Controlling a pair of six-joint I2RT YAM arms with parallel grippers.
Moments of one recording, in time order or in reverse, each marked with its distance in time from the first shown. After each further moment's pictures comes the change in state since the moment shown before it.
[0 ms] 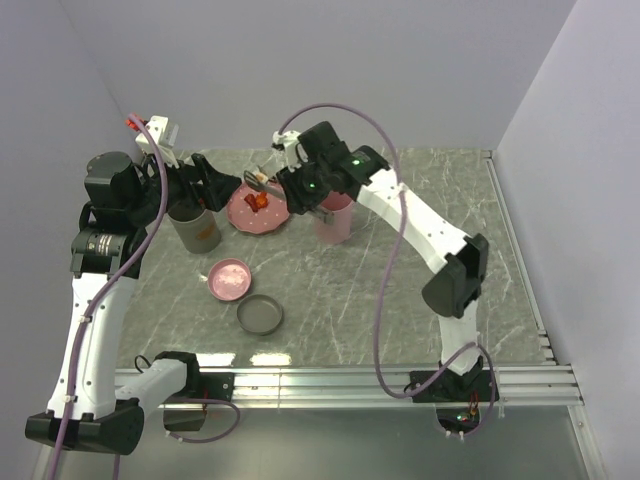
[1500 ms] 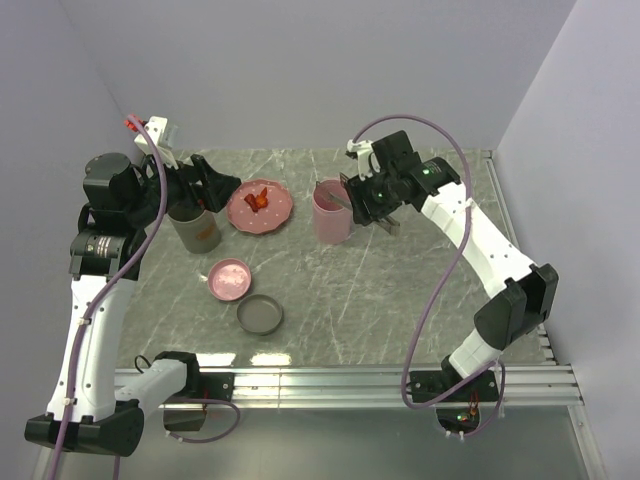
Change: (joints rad) left arm 0.000 -0.008 0.000 -0.001 0.000 0.008; right arm -0.240 -0.397 -0.462 -0.048 0.043 -0.059
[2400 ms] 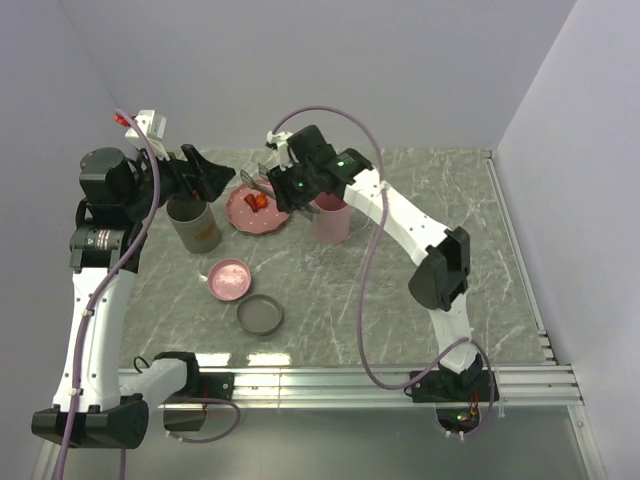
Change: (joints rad) left arm 0.058 0.032 0.000 0.045 0.026 -0.081; right arm 0.237 0.446 0.490 0.110 -0.015 0.127
